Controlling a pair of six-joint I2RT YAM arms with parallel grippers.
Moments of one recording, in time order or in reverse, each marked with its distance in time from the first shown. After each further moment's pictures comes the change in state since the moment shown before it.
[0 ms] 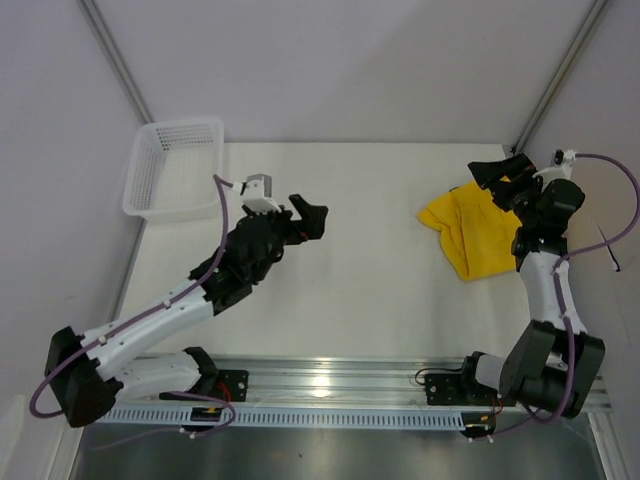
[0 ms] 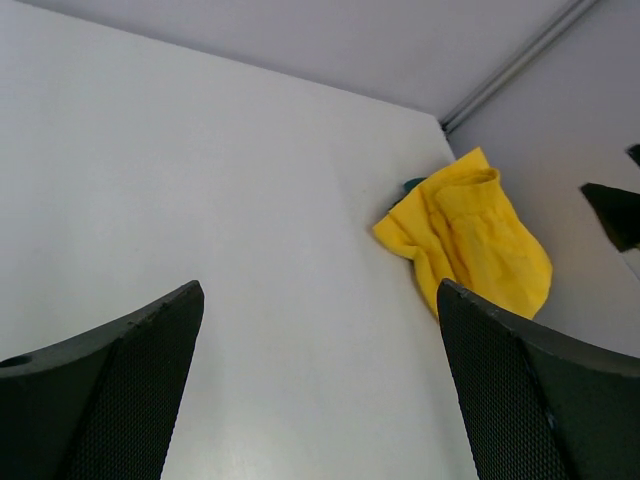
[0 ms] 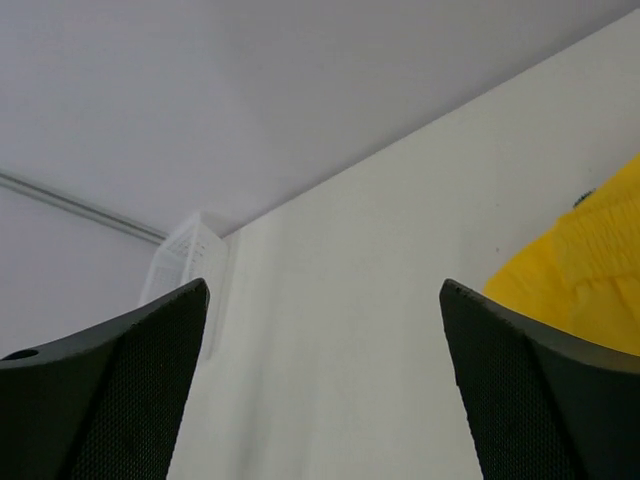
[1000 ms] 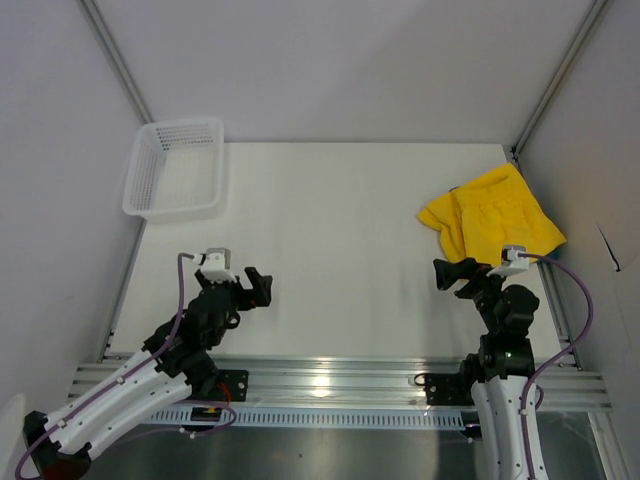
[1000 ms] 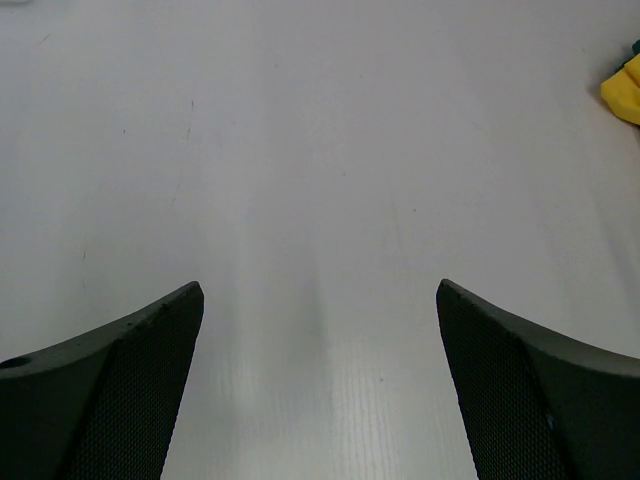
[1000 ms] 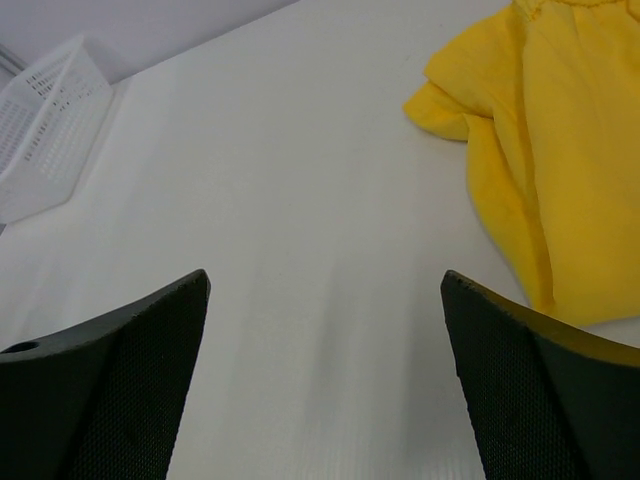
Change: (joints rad) left arm 0.032 -0.716 -0.533 -0.457 -0.119 0.062; right arm 0.239 -1.044 -0.650 -0.461 0.264 -0.395
